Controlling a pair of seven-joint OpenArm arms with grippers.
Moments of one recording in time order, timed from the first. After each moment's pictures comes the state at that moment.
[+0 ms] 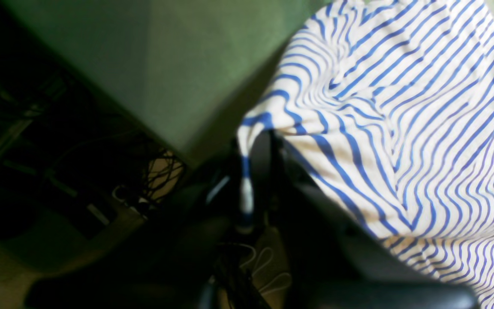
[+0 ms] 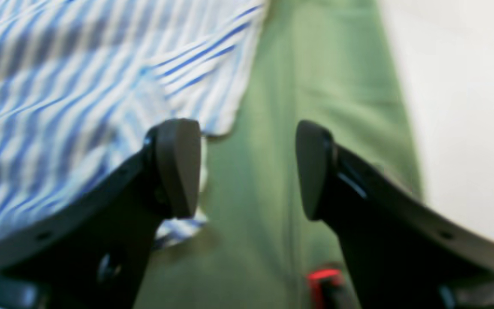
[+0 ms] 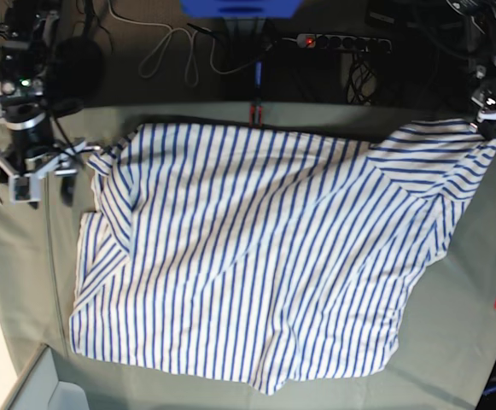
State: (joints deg) left arm 19.1 3.1 -56.8 104.7 -35.5 -16.5 50.3; right arm -22.9 6.7 20.3 103.4 -1.0 17.3 -17.4
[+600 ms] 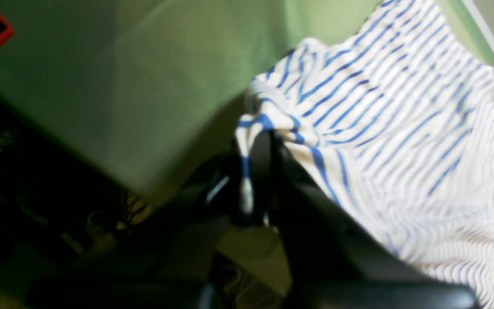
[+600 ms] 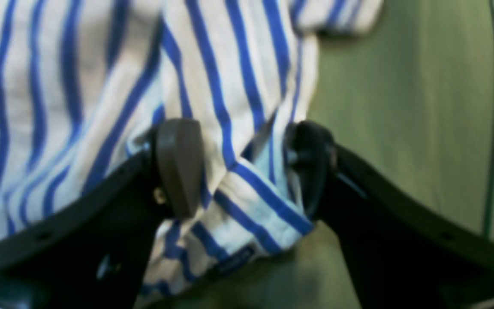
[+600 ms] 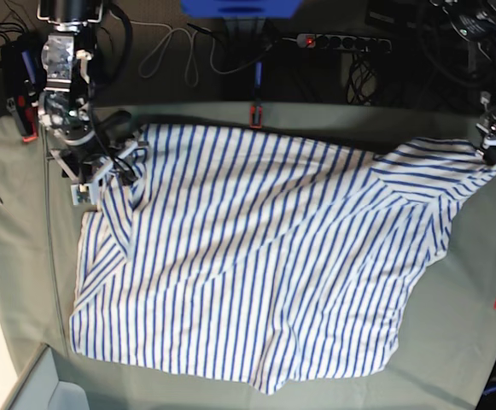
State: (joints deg) left arm 12.3 0.0 -56.5 99.6 -34.6 -16.3 51.4; right arm -11.2 4.3 13.2 77.9 -0.5 17.5 -22.0
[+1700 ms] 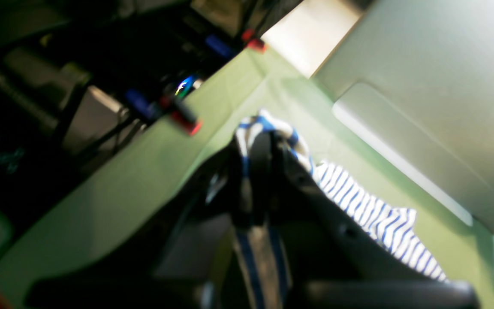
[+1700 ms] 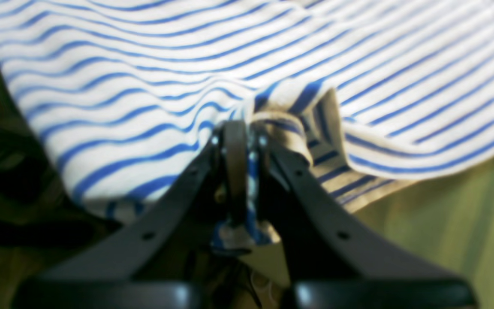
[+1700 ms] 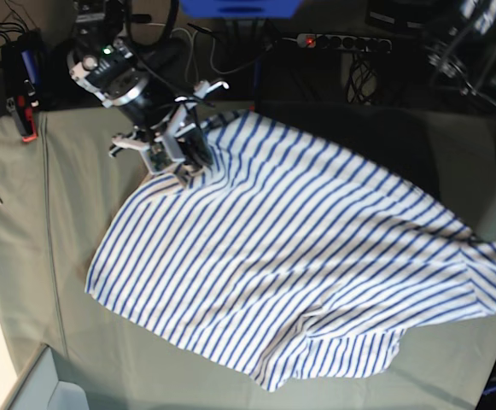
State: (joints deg) left arm -16.2 -17.5 -52.1 90.5 -32.9 -16.1 50.4; right arm -27.5 -2.9 0.7 108.3 -1.6 33.9 -23.7
